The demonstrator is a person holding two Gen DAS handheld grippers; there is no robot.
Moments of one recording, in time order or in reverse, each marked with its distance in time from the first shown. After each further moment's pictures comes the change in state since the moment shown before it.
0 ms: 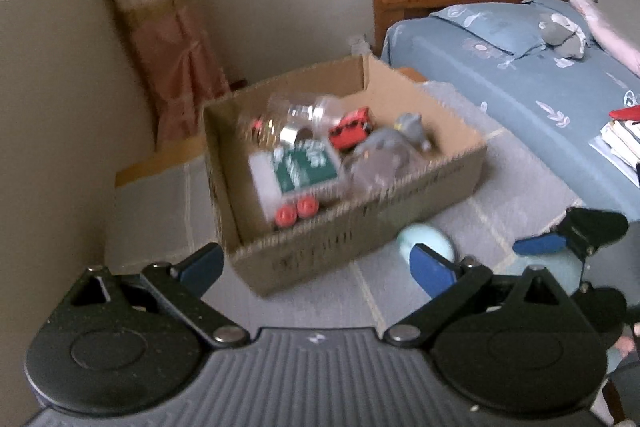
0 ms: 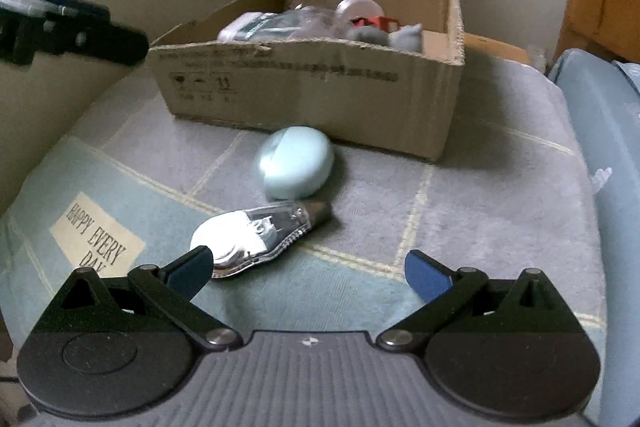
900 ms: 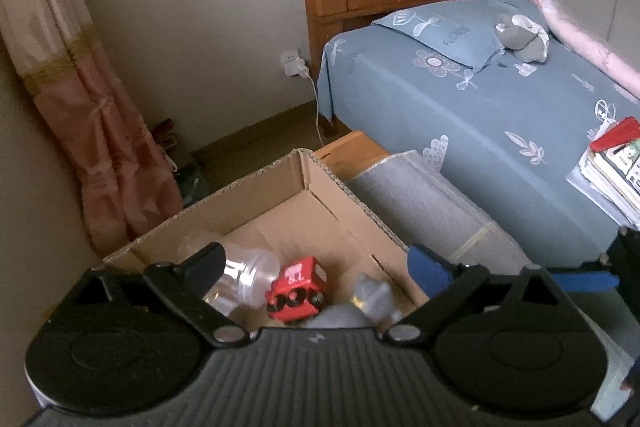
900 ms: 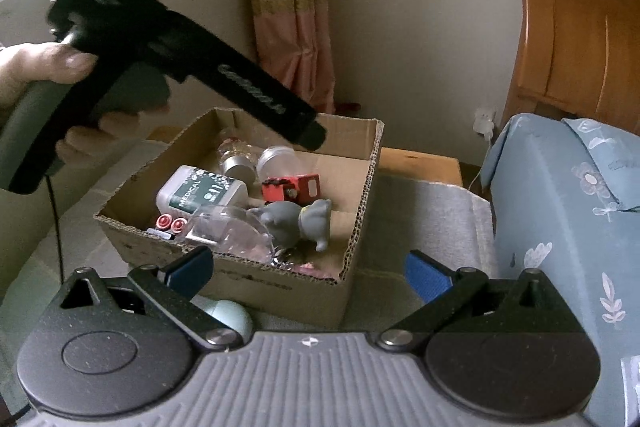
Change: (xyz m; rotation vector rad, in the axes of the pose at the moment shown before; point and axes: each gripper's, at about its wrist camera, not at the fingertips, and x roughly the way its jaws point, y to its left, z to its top) left arm 0.084 -0.025 0.158 0.139 0.010 -0.172; right arm -0.061 -0.035 0.094 0.041 -0.172 -0.143
